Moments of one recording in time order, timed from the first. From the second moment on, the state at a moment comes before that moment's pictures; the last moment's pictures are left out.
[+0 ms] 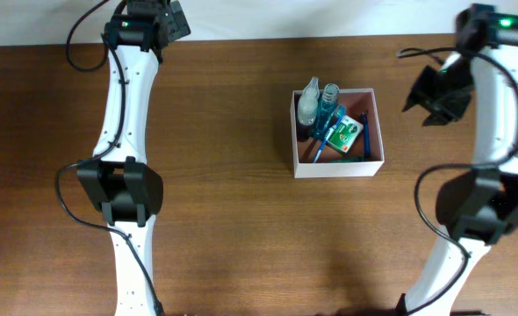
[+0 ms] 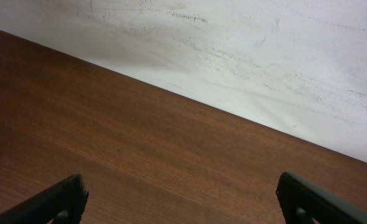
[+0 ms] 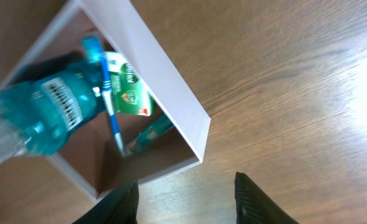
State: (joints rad) left arm -0.10 2.45 2.63 -0.96 -0.28 -0.38; right arm -0.21 2.17 2.33 -1.69 -0.23 0.41
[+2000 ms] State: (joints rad) left arm -0.10 2.45 2.63 -0.96 -0.28 -0.38; right arm -0.22 0.81 2.29 -1.69 -0.16 0.13
